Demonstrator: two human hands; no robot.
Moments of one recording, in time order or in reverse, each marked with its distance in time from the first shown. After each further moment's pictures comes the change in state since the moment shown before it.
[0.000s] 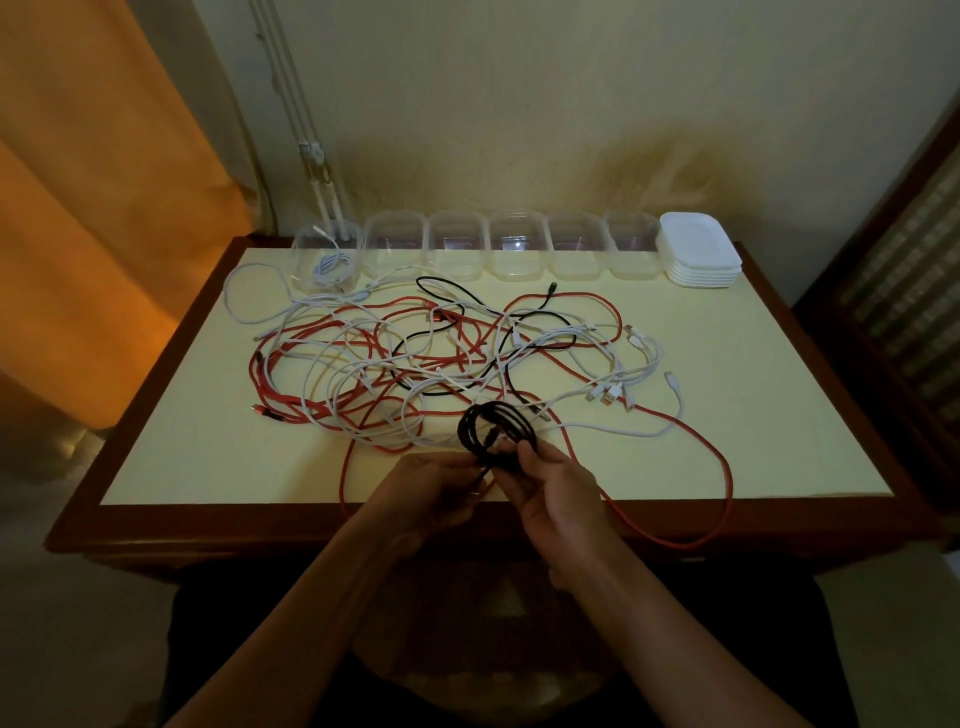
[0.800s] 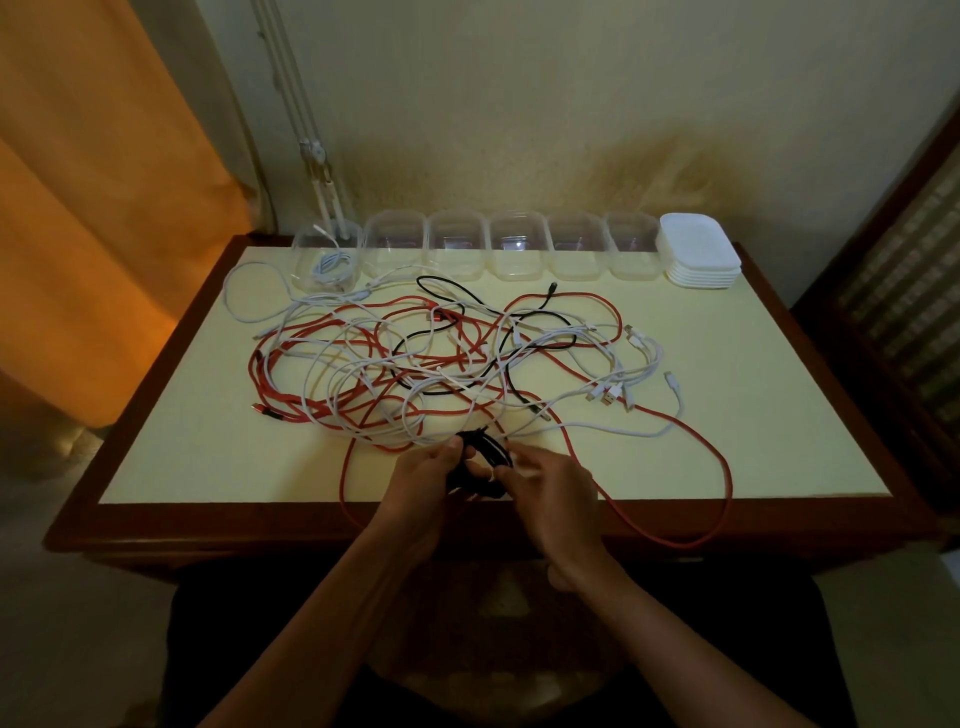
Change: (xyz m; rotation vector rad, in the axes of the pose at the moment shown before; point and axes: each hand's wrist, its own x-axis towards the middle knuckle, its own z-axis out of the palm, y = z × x) left_hand -0.003 -0.004 0.014 -0.120 0.161 0.184; right_hand 0.008 0.015 -0.022 -1.365 0.073 -0.656
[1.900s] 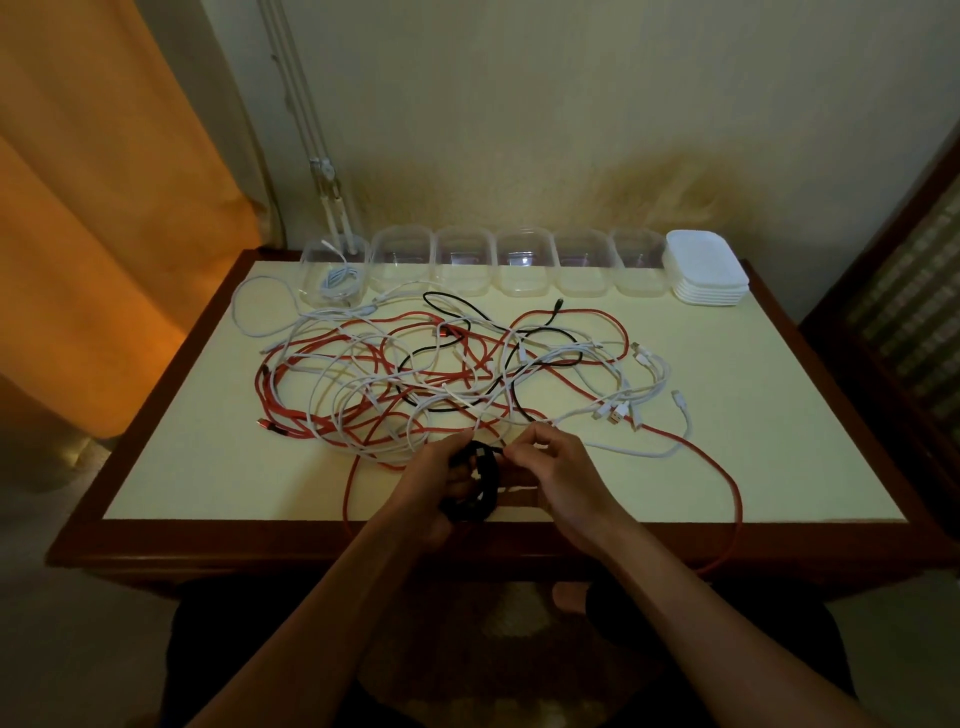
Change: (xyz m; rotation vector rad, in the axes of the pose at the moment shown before) left_hand 0.019 0.016 0.006 -0.073 -0.072 -0.124; right_hand 0.045 -0.005 -0.017 0.660 -0.360 0.182
